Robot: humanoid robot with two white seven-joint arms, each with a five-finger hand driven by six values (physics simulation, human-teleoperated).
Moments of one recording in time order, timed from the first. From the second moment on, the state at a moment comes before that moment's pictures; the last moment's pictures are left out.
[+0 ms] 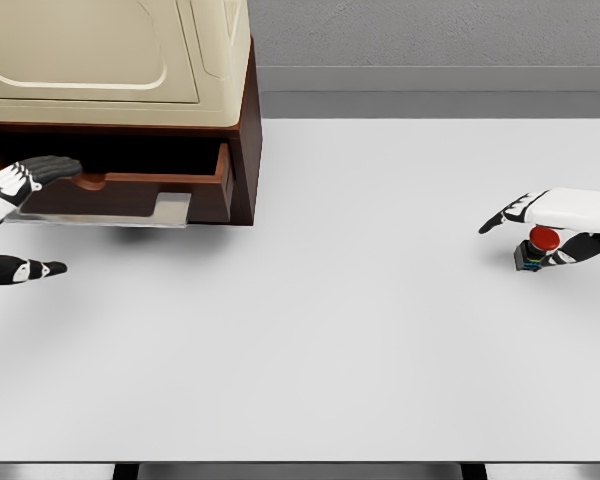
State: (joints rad) left arm 0.10 0.60 0.33 -1.80 0.00 -0.61 -0.61; right arm -0.61 -1.06 0.70 -1.36 0.08 -0.61 0.61
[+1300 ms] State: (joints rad) left arm 0.10 0.47 0.40 -1.80 -0.01 -0.61 -0.61; right arm -0.61 -0.97 0.70 -1.23 0.17 -0.61 0.61
